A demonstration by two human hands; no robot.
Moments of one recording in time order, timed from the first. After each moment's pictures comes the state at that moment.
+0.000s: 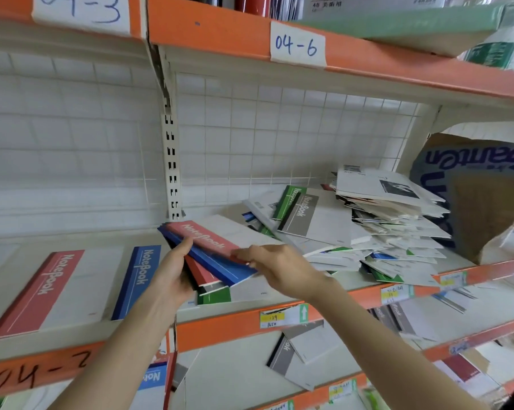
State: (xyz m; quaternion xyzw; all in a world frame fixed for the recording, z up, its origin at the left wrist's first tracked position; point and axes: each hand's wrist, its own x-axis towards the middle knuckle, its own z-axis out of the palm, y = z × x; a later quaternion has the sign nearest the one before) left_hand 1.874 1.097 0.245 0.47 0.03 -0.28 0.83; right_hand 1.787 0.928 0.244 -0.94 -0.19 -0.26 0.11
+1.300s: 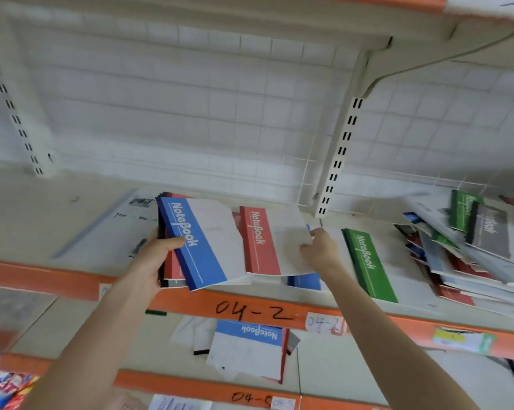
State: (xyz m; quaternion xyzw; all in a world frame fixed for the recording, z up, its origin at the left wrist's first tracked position) left_hand 1.959 1.385 0.211 0.64 0.13 -0.10 0.75; right_hand 1.945 1.121 0.202 -0.90 0.25 -0.06 0.36
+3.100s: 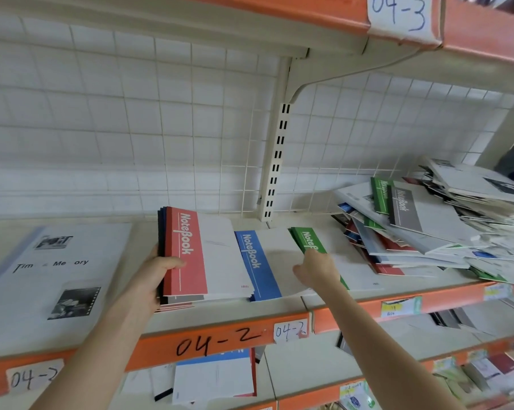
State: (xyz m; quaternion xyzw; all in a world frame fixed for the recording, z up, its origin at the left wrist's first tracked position) left_hand 1.993 1.327 0.211 0.65 0.01 -0.25 0.72; right_hand 1.905 1.077 0.200 -0.91 0.37 -0.01 0.16
